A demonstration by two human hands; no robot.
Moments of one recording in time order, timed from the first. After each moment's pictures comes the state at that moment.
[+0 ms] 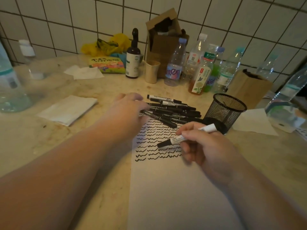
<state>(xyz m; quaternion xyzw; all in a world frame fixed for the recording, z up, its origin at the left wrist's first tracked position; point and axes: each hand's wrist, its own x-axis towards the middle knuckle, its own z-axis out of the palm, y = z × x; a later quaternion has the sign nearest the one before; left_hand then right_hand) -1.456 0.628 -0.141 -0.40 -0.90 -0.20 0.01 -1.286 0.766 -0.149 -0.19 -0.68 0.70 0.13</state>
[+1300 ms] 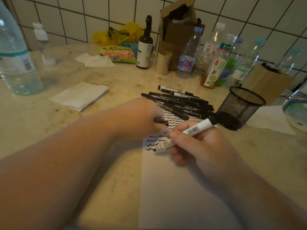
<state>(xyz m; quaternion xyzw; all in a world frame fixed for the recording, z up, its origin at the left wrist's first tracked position) -1.441 0.611 -0.142 -0.50 -0.85 -0.14 -0.07 -1.286 0.728 -0.161 -0.13 -0.73 0.67 0.10</state>
